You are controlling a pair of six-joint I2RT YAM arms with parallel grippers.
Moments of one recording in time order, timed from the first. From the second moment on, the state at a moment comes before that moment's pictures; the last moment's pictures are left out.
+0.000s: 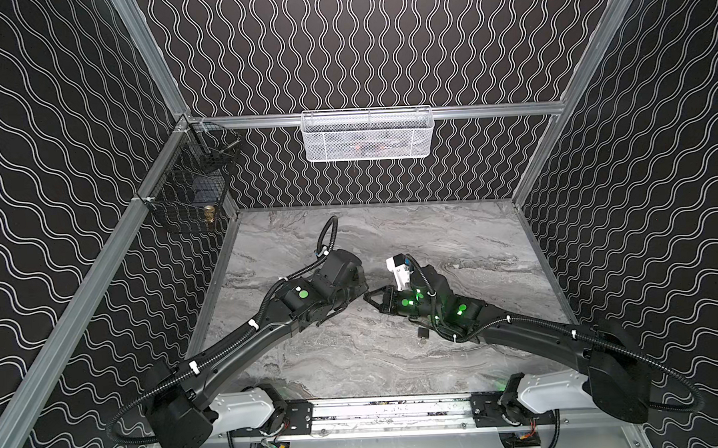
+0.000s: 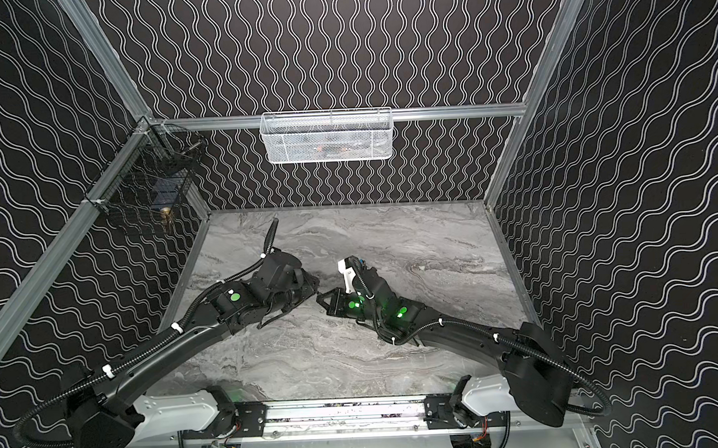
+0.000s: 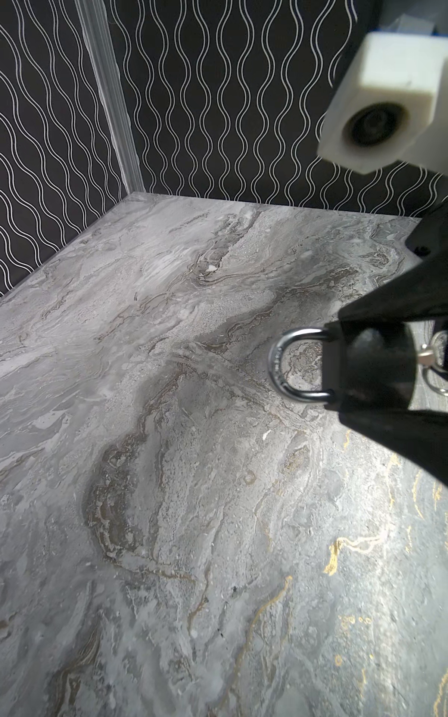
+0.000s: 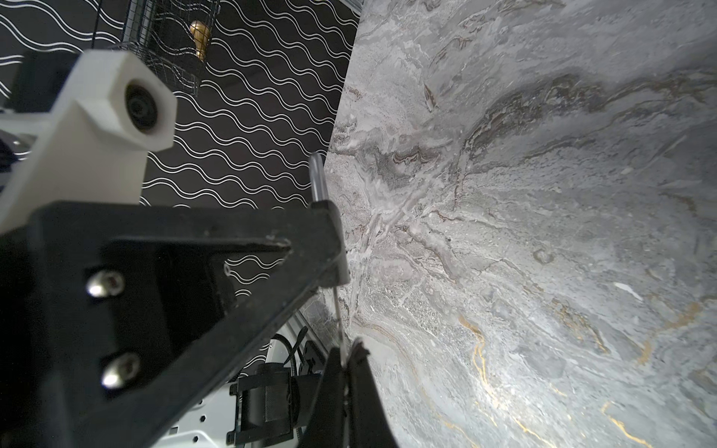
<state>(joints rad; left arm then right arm) -0.80 1.24 1.10 -0.66 -0.20 -1.17 0.92 1.34 0.81 0.15 -0.23 1.00</state>
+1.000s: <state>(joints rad) -0.77 1.25 1.07 -0.62 -0.16 -1.25 0.93 1.39 0.89 0.03 -0.20 0.95</state>
